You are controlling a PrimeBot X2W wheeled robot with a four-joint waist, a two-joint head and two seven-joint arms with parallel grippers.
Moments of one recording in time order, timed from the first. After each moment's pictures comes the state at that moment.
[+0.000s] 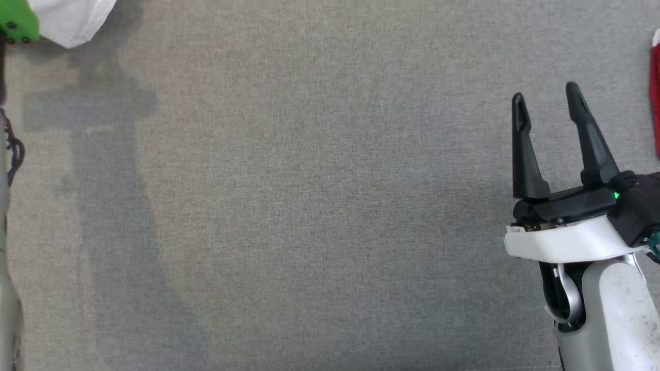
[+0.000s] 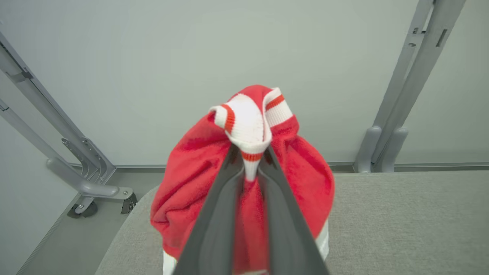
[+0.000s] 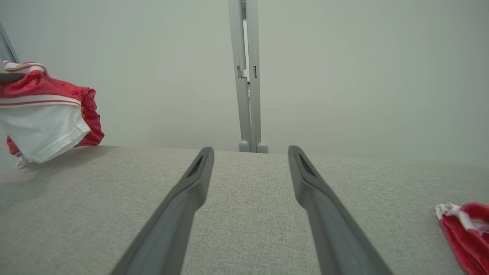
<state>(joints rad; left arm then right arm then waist) -1.23 0.36 -0.19 0.95 -0.37 -0.13 -0.05 -0.23 -0.05 0.02 -0.20 0.07 0.13 -0.18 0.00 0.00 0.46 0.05</state>
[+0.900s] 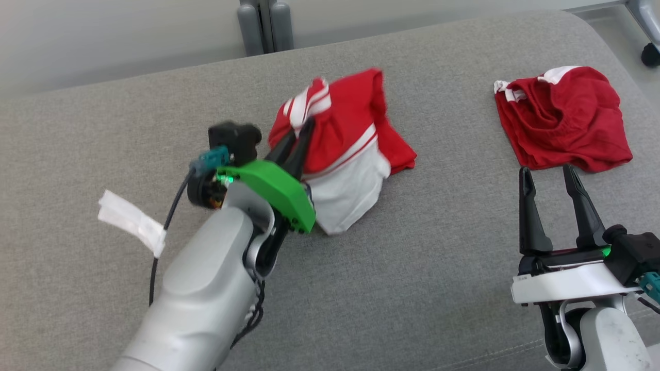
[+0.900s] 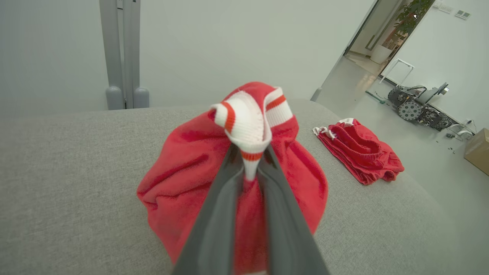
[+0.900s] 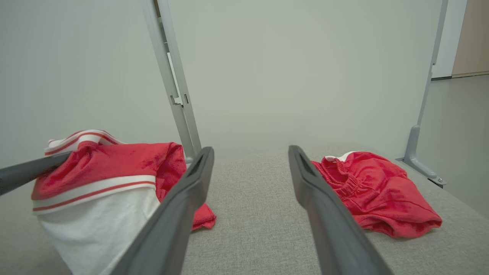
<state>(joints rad) -0.75 0.05 -0.64 0.68 -0.77 -0.08 -0.15 -0.07 -0.05 -0.03 -0.03 0.18 0.13 -0.25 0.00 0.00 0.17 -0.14</state>
